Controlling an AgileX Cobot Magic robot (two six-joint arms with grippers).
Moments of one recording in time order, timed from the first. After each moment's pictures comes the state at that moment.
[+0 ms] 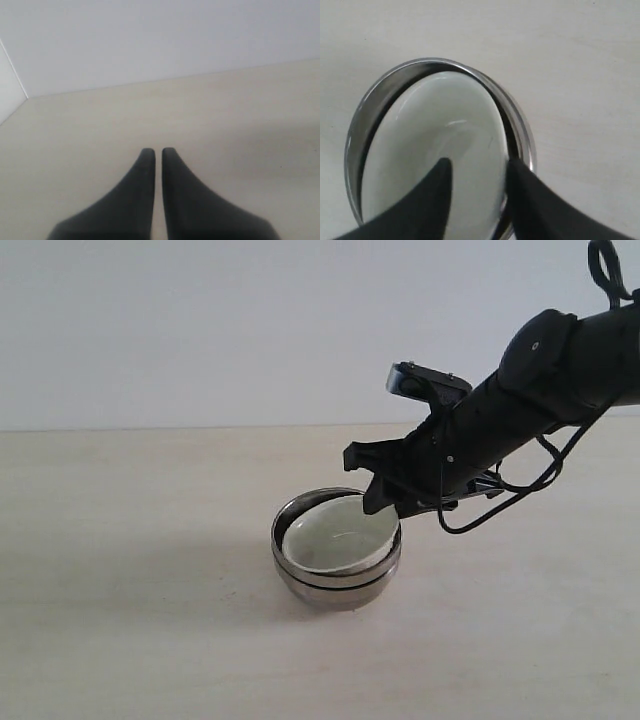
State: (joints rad) left arm 0.05 0.00 0.00 0.05 0.26 0.09; right arm 0.39 1.85 -1.24 0.63 0.57 -0.26
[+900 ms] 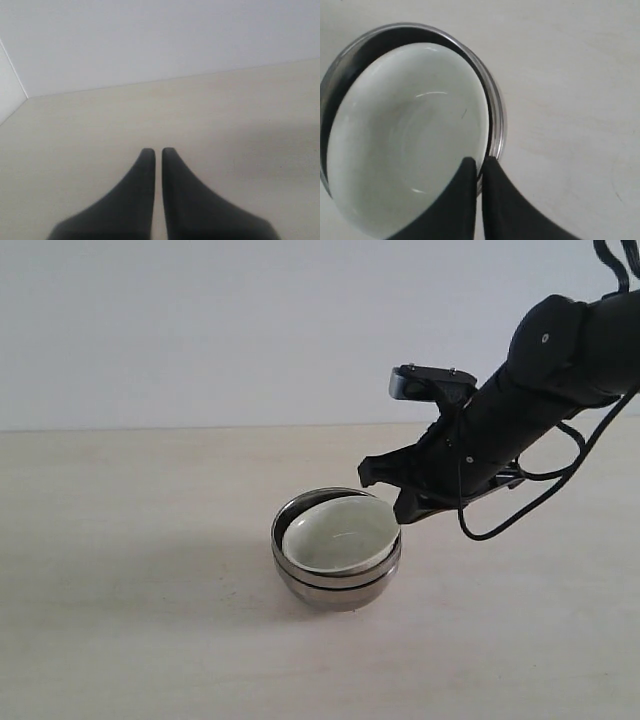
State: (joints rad) left arm 0.05 0.00 0.00 0.05 0.26 0.09; right arm 0.39 1.82 -1.24 0.45 0.64 -0.22
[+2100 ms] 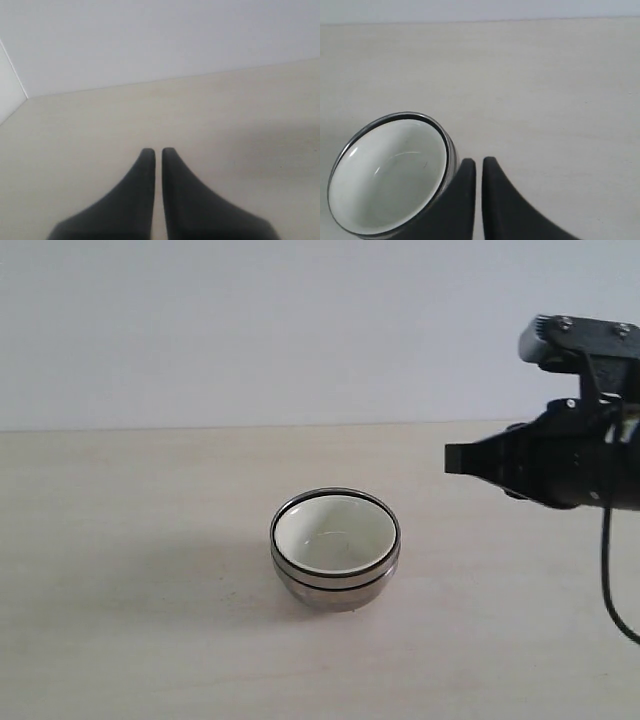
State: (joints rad) left arm 0.05 0.00 0.00 0.05 0.26 0.09; right arm 0.42 1.31 -0.70 0.32 0.02 -0.07
